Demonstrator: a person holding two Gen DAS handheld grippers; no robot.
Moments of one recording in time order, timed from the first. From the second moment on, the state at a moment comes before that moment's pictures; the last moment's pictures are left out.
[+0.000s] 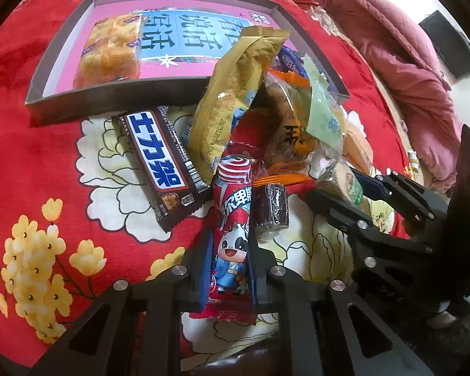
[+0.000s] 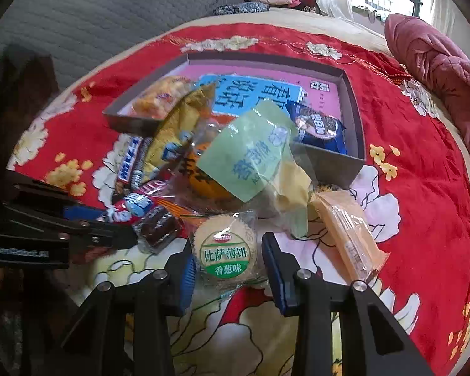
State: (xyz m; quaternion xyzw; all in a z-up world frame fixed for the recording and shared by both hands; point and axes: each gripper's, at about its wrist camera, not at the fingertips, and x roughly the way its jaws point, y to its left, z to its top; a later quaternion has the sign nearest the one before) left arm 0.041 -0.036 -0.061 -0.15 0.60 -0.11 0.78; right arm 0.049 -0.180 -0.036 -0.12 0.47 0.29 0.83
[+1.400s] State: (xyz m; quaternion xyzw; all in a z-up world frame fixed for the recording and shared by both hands) left arm 0.019 -0.005 0.009 -0.18 0.53 -0.11 0.82; right arm 0.046 -0.204 0.018 -0.02 0.37 0.29 0.88
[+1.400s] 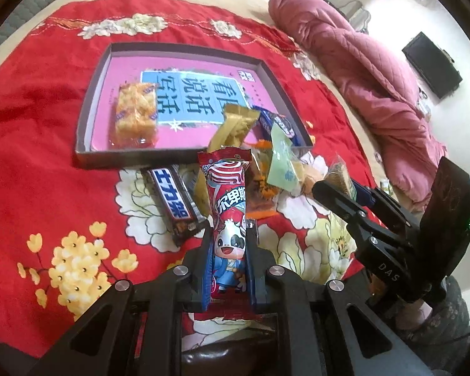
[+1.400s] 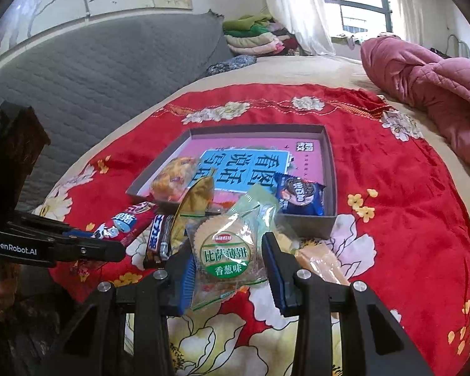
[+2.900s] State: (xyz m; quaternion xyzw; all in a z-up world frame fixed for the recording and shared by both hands) left arm 0.086 0.022 0.018 -0.19 0.49 -0.04 0.85; right arm 0.113 -0.205 0.024 0.00 0.33 0.22 0.92
